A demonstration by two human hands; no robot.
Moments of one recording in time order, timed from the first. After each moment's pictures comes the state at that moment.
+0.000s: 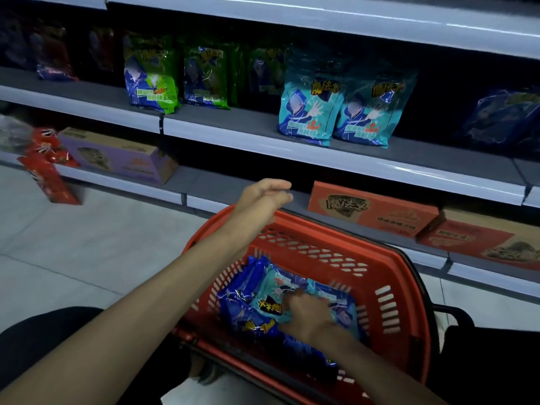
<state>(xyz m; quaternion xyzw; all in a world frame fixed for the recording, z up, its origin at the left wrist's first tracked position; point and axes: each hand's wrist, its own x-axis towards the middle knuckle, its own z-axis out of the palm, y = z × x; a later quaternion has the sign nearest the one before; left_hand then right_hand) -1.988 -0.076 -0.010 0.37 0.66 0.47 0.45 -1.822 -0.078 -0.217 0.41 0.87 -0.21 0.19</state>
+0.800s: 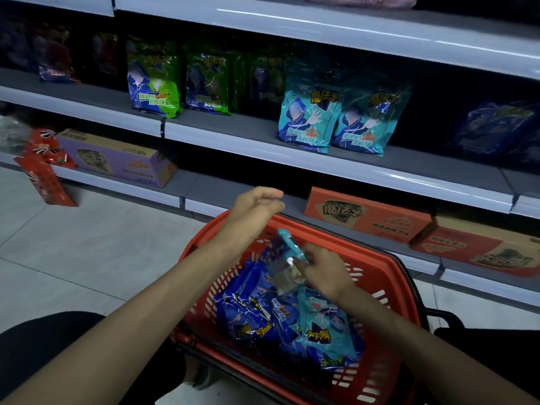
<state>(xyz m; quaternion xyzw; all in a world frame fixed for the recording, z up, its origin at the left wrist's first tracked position) -1.997 -0.083 -0.020 0.37 0.67 0.49 0.43 -1.818 -0.022 -0.135 0.49 0.80 -0.33 -0.06</state>
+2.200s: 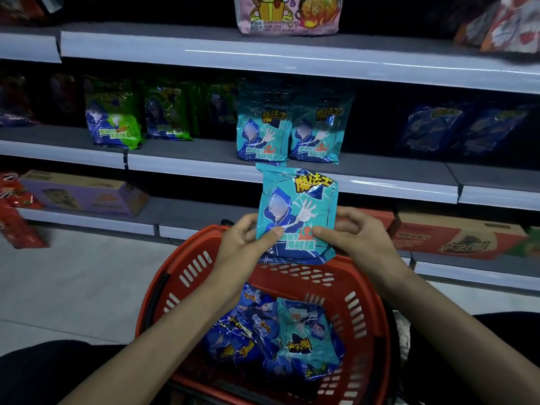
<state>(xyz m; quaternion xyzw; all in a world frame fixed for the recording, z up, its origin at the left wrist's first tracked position) -1.931 -0.087 -0.024 0.34 0.56 0.57 0.50 -1.734 -0.015 -0.002 0.48 0.55 -0.59 -0.35</state>
